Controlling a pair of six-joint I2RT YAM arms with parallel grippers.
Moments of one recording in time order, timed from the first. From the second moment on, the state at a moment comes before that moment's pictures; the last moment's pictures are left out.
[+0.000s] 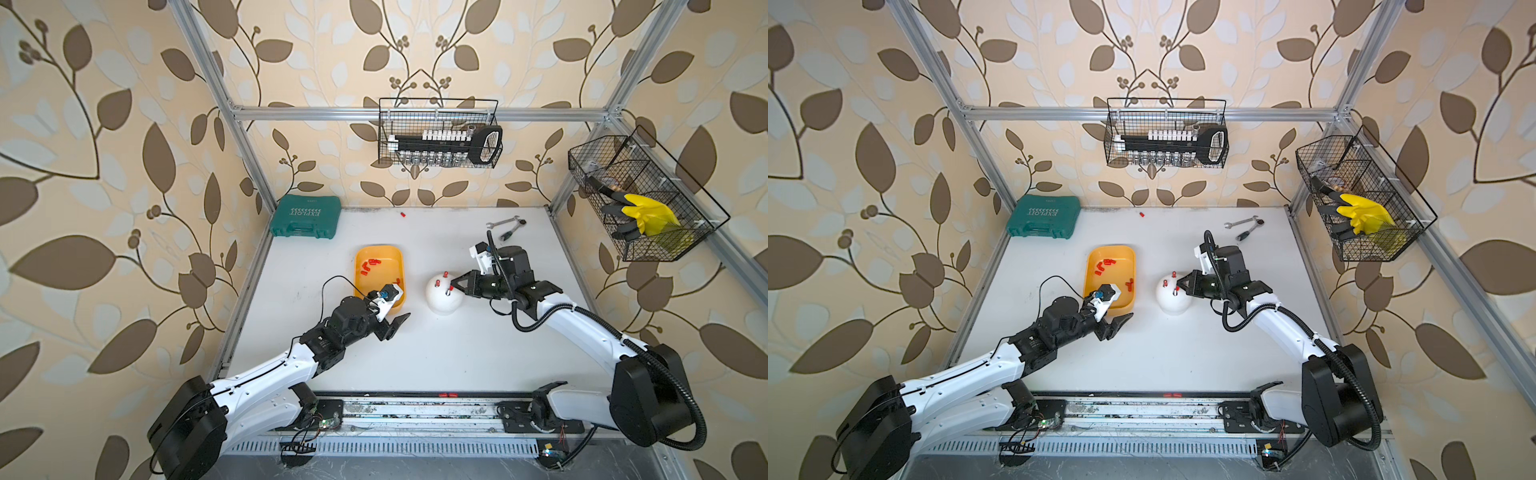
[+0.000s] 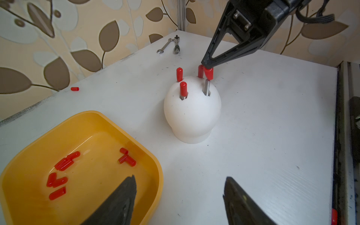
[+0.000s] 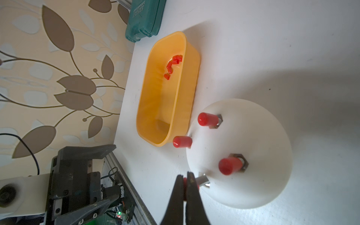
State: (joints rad) left arm -0.72 0.98 0.41 0.22 0.12 0.09; right arm 0.31 1.30 0.81 -0.20 -0.54 0.57
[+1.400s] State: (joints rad) left arm -0.72 0.99 0.41 0.22 0.12 0.09; right arm 0.33 1.29 0.80 -0.21 -0.53 0.54
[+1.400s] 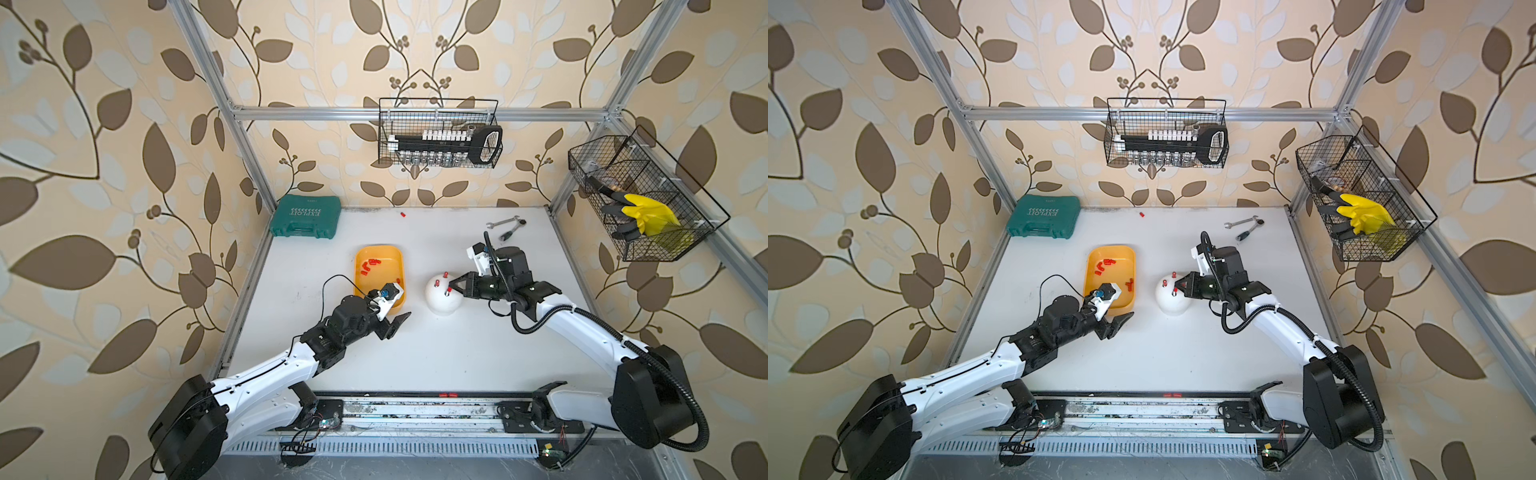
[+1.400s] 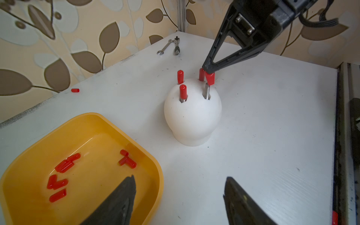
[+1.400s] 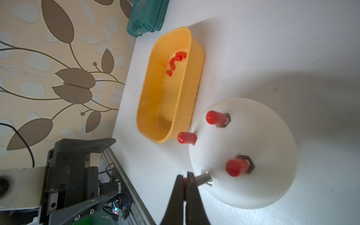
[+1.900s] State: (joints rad) left arm -0.72 0.99 0.41 0.23 0.12 0.09; right arm 0.33 1.32 0.79 -0.14 -0.52 0.54
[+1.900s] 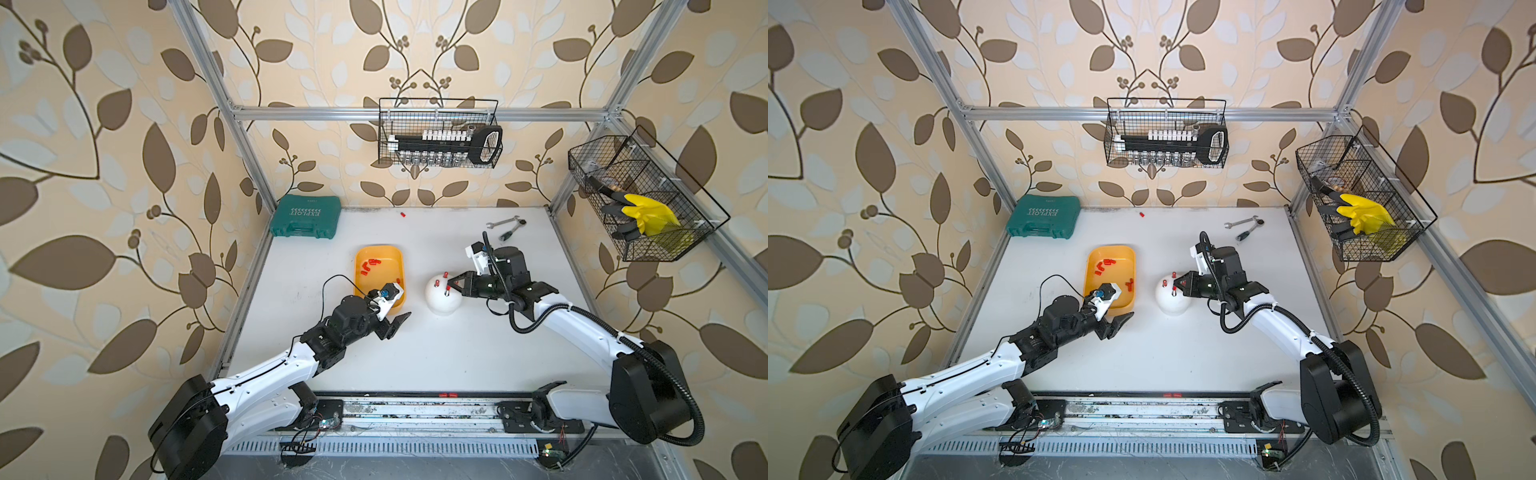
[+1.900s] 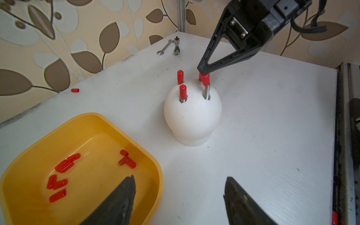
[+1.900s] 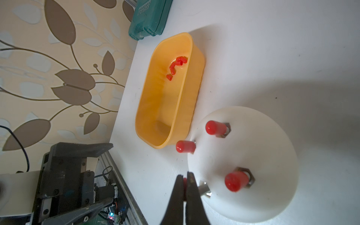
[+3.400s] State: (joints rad) left arm -0.72 1.00 0.44 0.22 0.12 0.10; right arm 0.32 1.29 0.95 -0.38 -0.50 0.58
